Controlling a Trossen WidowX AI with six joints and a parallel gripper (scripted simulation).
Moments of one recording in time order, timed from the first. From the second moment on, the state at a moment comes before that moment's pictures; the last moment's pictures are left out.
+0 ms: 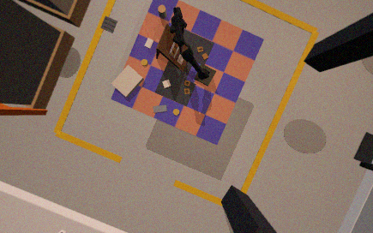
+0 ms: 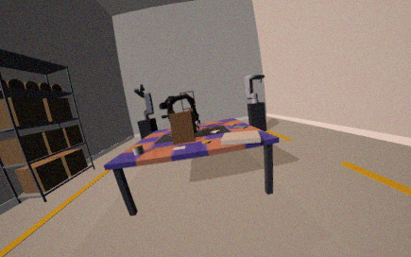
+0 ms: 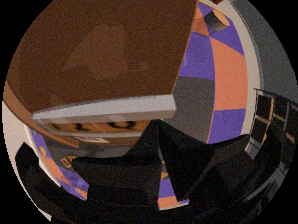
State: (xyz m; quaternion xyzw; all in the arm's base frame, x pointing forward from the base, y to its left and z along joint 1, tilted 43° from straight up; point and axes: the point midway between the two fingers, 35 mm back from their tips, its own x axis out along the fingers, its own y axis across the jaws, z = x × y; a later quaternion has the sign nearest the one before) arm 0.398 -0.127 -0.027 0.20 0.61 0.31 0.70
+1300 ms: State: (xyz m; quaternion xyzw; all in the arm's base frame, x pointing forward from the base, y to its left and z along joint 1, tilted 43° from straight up) arm 0.379 -0.142 -0.012 0.21 0.61 0.31 0.70
